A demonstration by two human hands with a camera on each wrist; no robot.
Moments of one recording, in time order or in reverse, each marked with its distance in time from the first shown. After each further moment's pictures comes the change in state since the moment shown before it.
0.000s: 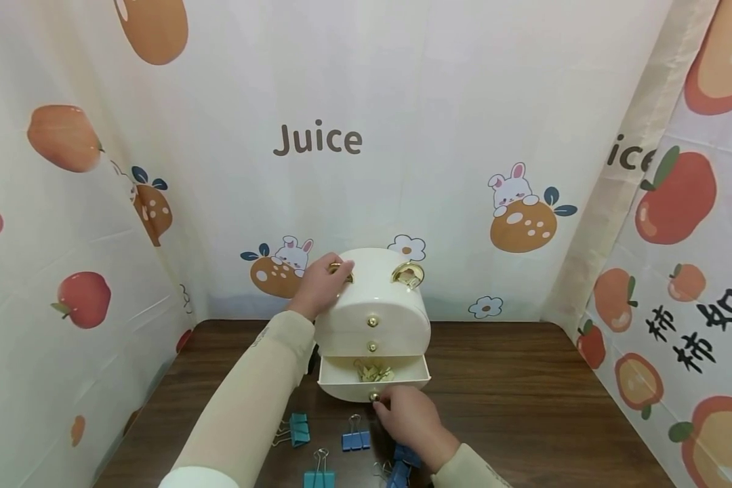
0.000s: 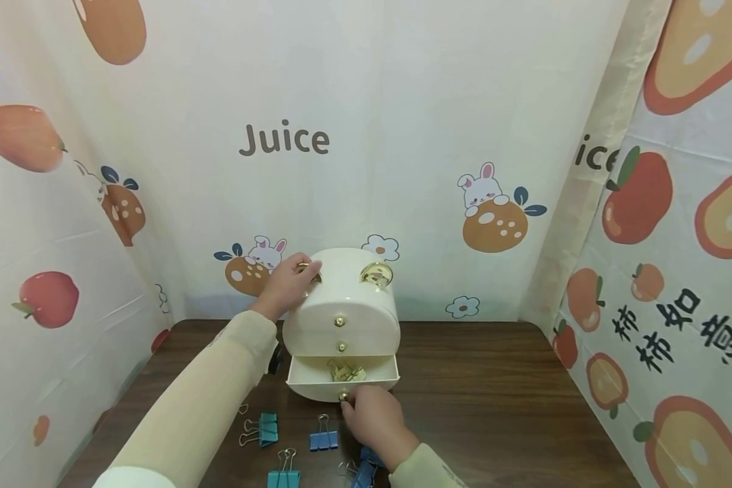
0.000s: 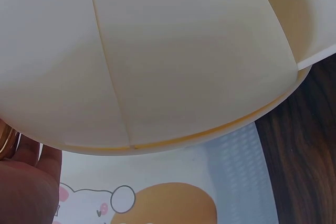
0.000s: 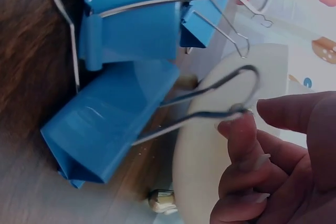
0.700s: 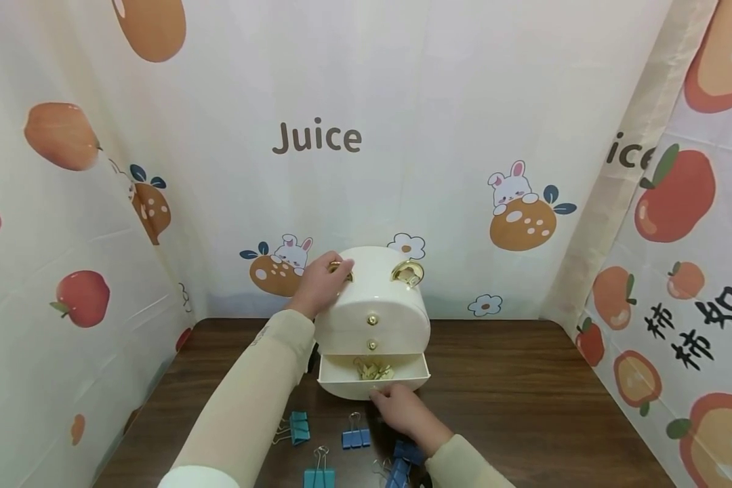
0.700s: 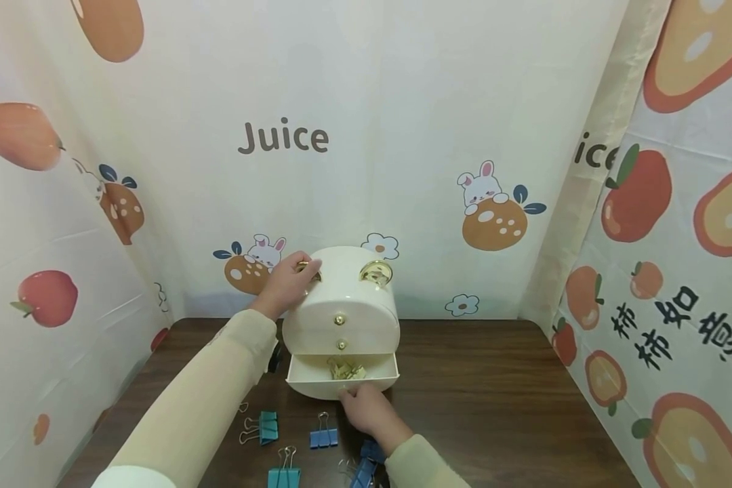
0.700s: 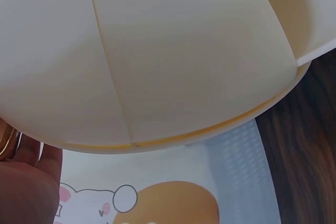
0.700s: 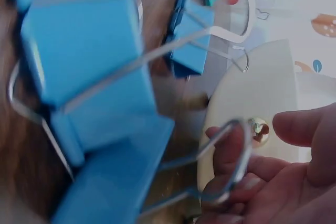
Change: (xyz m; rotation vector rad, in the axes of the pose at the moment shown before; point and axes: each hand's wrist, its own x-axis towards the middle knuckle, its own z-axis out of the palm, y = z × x) left_hand -0.001 0.002 -0.001 0.021 -0.011 0.003; right_hand 0.012 0.005 0.011 0.462 -0.165 0.126
